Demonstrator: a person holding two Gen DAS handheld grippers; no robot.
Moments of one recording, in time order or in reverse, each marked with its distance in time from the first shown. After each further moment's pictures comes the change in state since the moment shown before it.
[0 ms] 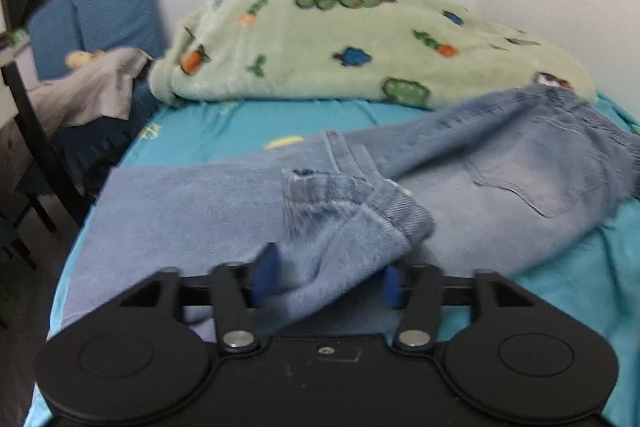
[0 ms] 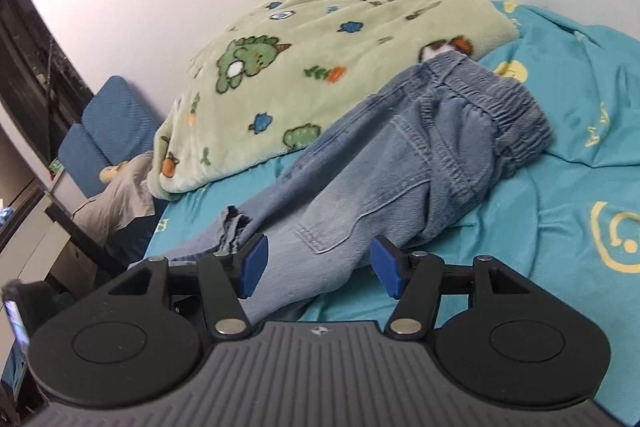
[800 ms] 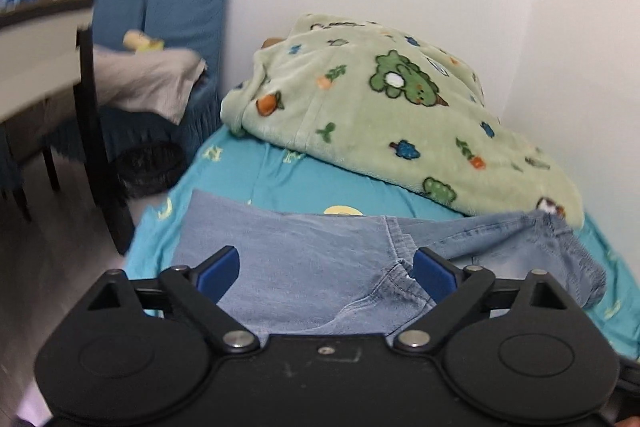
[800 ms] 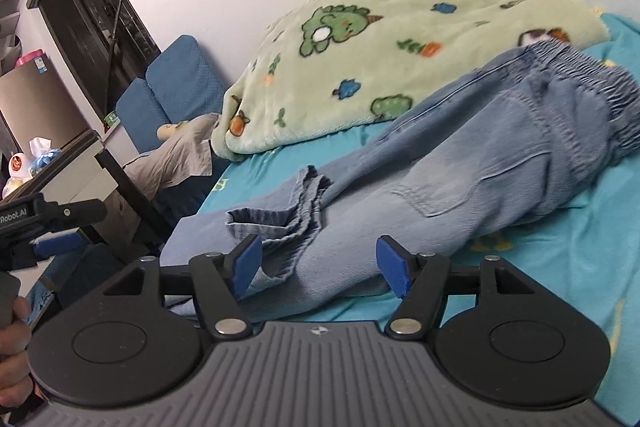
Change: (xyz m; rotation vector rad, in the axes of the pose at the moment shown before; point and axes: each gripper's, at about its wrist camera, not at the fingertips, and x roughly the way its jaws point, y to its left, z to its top) left arm -0.096 0.103 0.014 -0.308 -0.177 -0.007; right arm 0.035 0.052 -0.032 -0.132 0.050 0.157
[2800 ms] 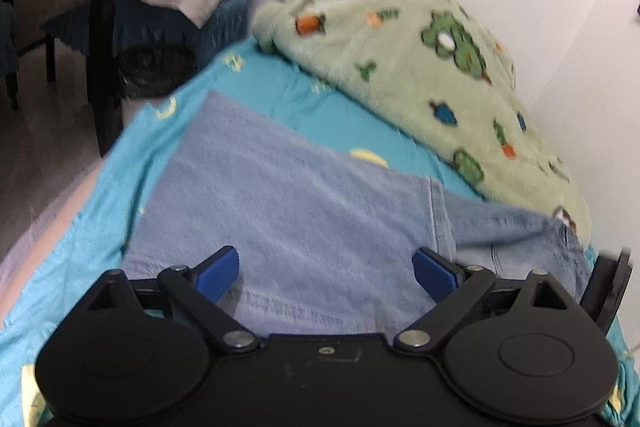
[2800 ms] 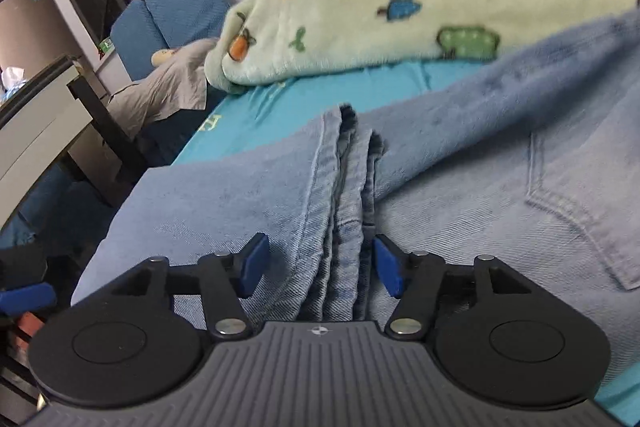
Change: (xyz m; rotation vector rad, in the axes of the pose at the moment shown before) left arm 0.061 0.045 -0.027 -0.215 0.203 -0.052; right arm 0.150 0.024 0.002 -0.090 0.202 -0.003
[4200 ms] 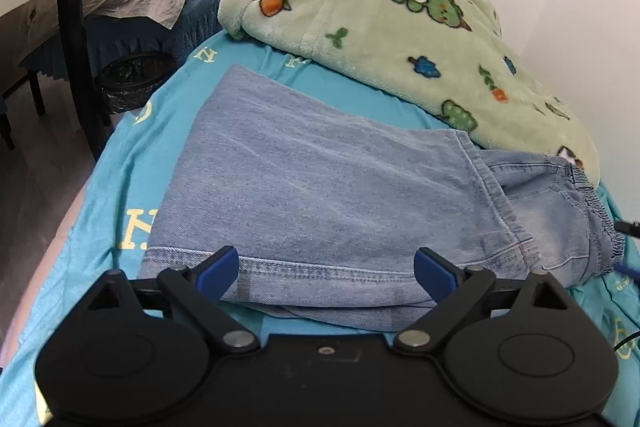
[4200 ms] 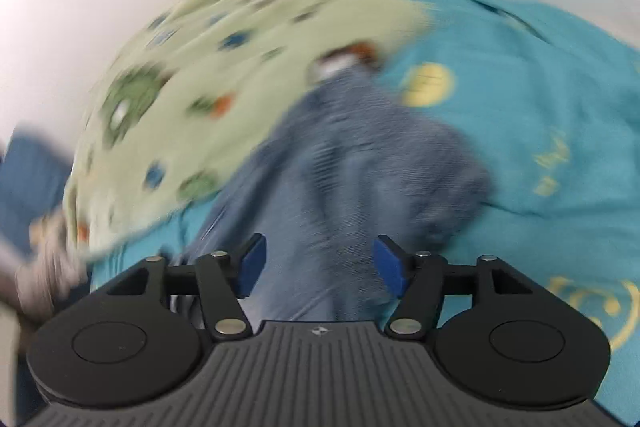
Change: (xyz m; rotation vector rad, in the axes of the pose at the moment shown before) left arm 0.009 -0.033 -0.014 0.170 0.037 0.074; right arm -0.176 -0.184 0.031 0.616 -0.208 -0.355
